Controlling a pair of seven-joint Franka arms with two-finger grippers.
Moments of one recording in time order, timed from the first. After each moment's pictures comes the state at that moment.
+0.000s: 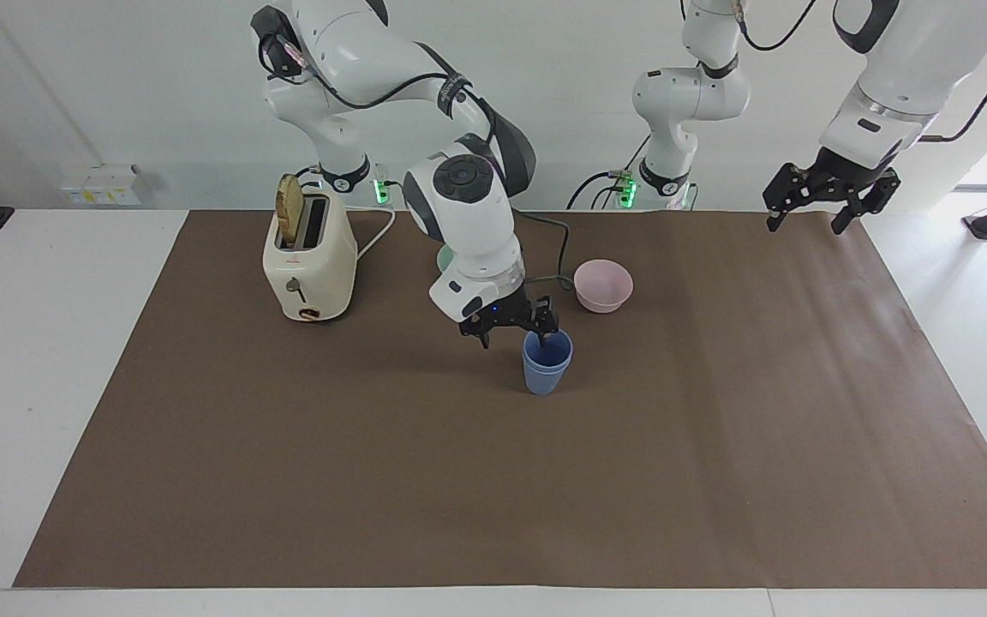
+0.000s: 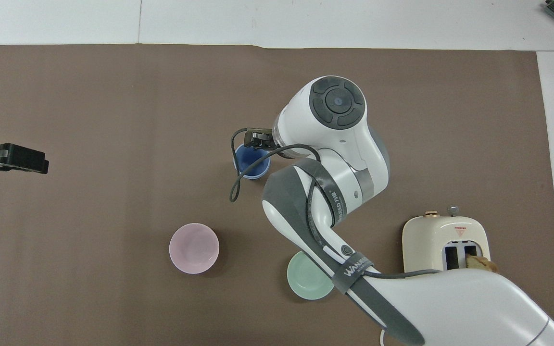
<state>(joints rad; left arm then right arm) -0.07 -0.05 -0.01 -1.60 -0.01 1.56 0.03 0.31 0.48 0.25 -1.45 0.00 2.07 0.64</state>
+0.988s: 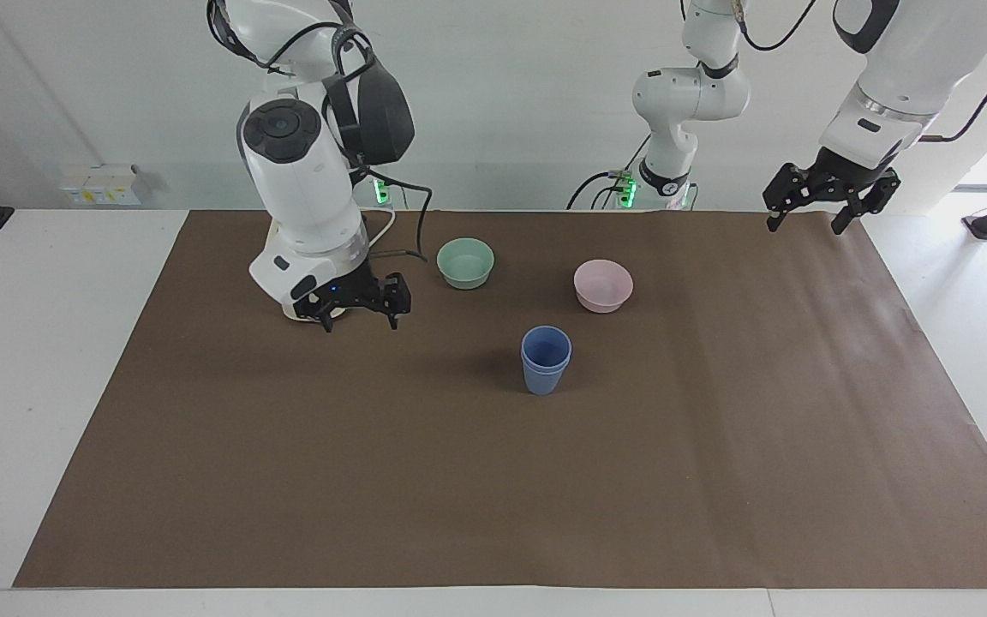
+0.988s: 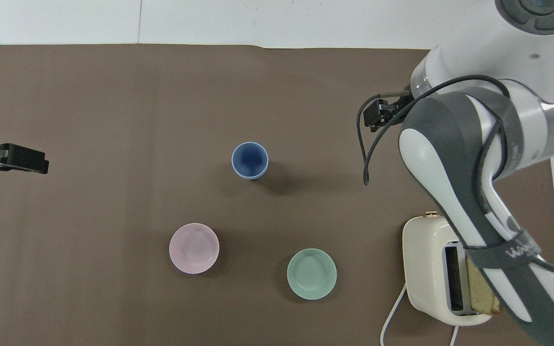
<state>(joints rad) -0.07 -0.05 -0.01 -1.60 -0.01 1.56 0.03 0.05 0.36 0.24 -1.29 -0.08 1.60 0.24</state>
